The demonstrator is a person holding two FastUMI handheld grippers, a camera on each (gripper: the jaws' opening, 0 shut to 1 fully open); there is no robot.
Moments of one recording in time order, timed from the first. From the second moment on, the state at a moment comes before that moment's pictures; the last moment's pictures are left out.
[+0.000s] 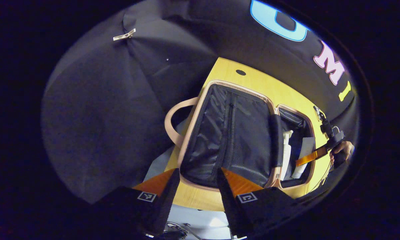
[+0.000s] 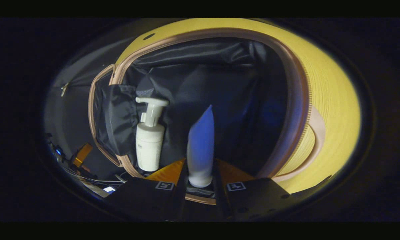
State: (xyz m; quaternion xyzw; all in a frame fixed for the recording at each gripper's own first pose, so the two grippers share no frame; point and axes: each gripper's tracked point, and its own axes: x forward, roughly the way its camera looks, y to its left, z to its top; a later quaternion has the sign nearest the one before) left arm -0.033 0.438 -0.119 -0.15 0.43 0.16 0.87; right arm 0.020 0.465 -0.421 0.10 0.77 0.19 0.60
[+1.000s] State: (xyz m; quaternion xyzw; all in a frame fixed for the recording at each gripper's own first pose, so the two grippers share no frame) left arm 0.076 0.541 -0.193 -0.22 0.48 0.18 0.83; right arm 0.025 0.399 -0.287 0.18 0.61 0.29 0.72
